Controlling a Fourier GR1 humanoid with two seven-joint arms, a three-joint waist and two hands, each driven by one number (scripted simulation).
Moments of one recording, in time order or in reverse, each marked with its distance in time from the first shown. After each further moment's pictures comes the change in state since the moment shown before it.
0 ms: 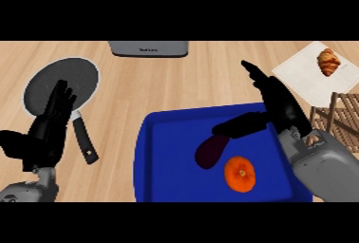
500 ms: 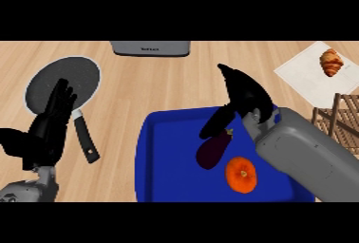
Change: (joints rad) left arm -0.009 -0.001 0.003 -0.001 -0.001 -0.007 0.016; right arm -0.242 0.048 0.171 0.194 0.007 0.190 0.189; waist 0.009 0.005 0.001
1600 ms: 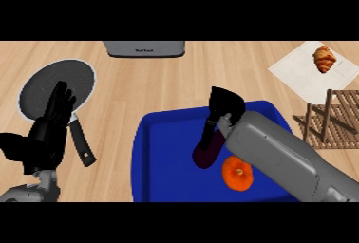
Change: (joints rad) left arm 0.025 -0.027 0.004 -0.029 -0.030 0.018 0.009; right arm -0.044 0.120 0.159 0.302 0.015 0.132 0.034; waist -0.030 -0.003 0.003
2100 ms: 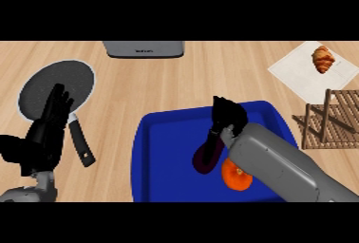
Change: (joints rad) left arm 0.014 -0.001 0.024 0.018 0.002 -0.023 -0.023; right arm 0.099 0.007 -0.006 -0.038 0.069 -0.002 -0.022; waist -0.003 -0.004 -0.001
